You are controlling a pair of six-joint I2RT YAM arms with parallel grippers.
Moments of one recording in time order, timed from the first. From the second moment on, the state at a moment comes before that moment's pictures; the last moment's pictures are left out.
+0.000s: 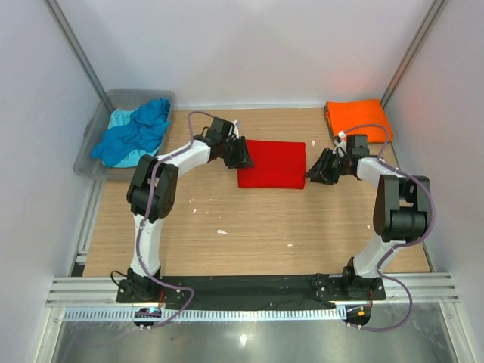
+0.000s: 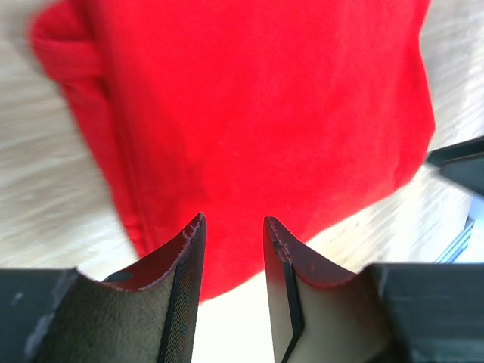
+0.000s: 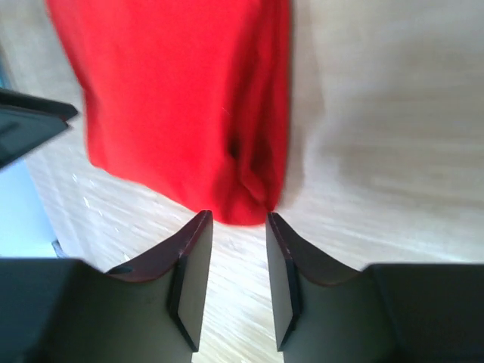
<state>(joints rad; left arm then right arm) -0.46 2.13 1.58 -0.30 0.40 -0.57 -0.07 1.72 1.04 -0.28 -0.59 0.41</state>
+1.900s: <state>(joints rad) -0.50 2.13 1.68 -0.45 0.34 -0.60 -0.06 1.68 1.01 -0.11 -0.68 0.63</state>
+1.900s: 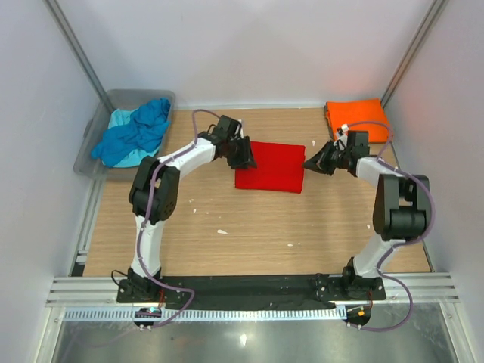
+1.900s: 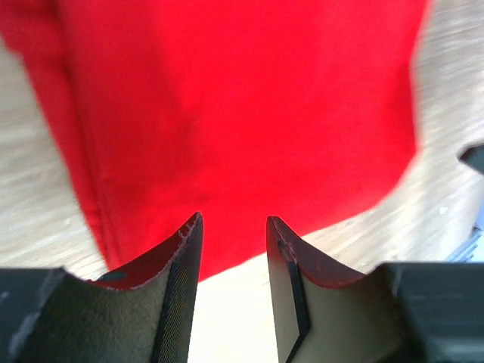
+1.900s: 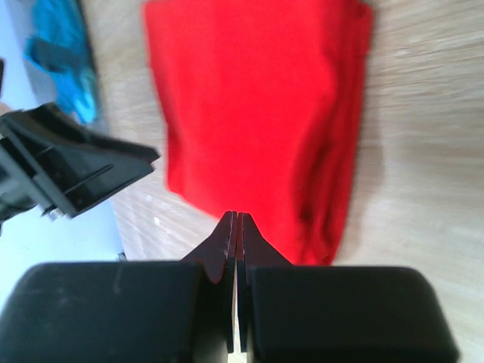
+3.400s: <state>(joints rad) -0.51 2.09 1.62 -0.47 0.23 -0.64 0.10 1.72 1.05 -0.26 -0.70 0.46</state>
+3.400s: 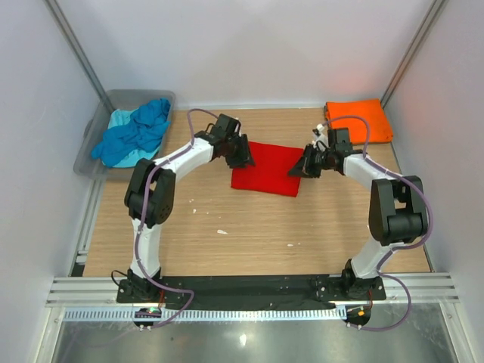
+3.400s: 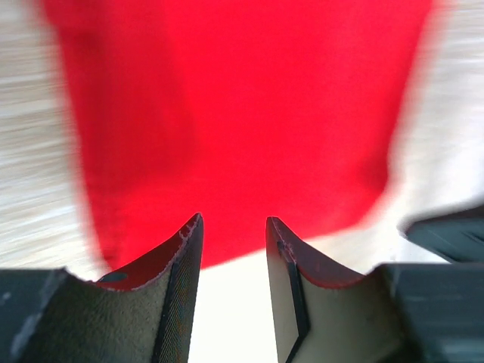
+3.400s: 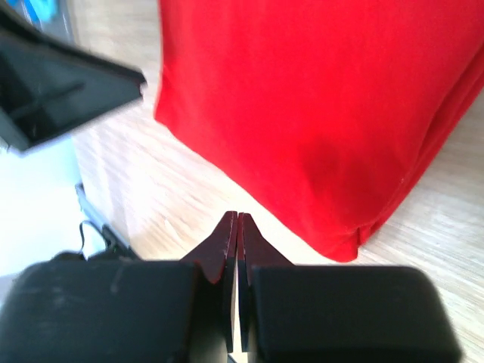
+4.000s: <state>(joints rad) -0.60 2.22 1.56 -0.18 0.49 -0.75 0.01 1.84 1.29 -0.33 -0.52 0.44</state>
